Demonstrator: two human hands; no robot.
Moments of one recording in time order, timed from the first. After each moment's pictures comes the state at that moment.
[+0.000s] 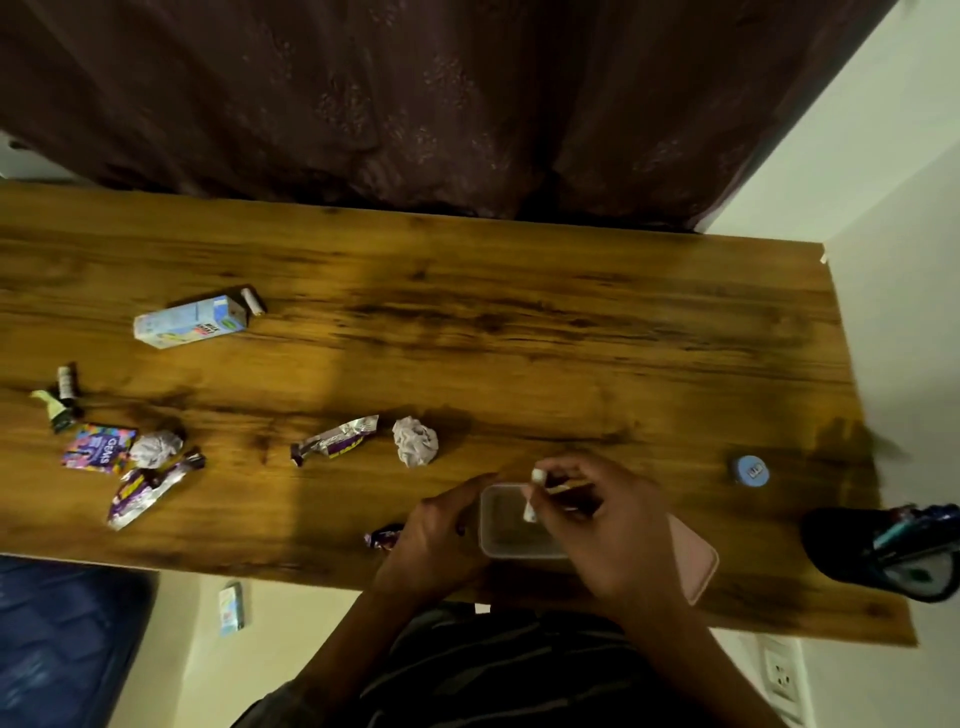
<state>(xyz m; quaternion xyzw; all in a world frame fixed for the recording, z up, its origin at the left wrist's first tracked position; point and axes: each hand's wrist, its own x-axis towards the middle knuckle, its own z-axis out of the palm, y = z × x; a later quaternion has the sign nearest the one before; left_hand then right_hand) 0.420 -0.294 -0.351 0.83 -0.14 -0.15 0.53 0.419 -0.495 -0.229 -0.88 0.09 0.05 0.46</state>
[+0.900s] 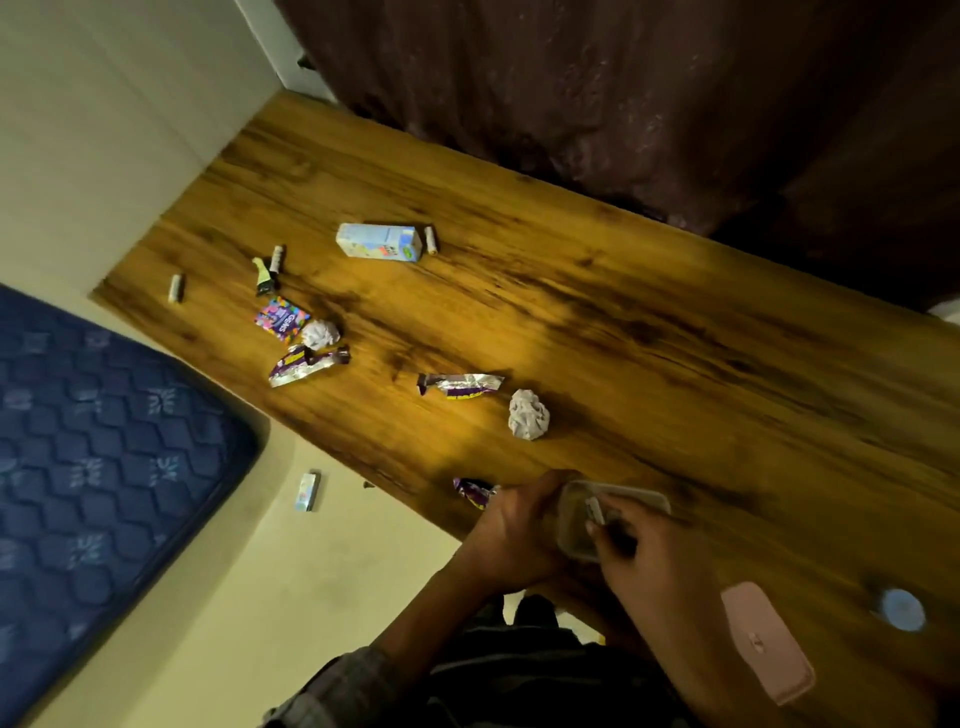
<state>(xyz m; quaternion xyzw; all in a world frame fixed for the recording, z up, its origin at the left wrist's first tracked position) 0.393 -0.303 -0.333 0.86 -0.02 -0.03 0.52 0.424 -0.481 -0.282 -0.94 -0.09 0.19 0.28</state>
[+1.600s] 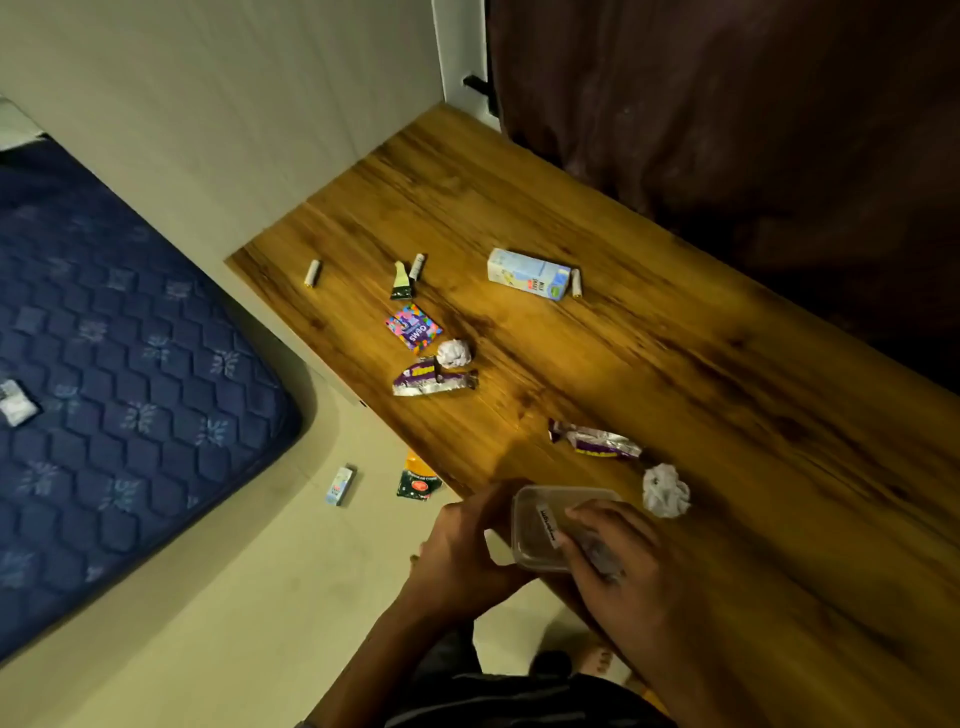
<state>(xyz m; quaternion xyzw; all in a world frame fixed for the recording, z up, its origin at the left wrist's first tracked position) 0.331 -0.133 -0.290 0.83 0.13 0.08 0.53 0.418 -0.317 -0.273 -0.88 -0.31 0.03 0.35</state>
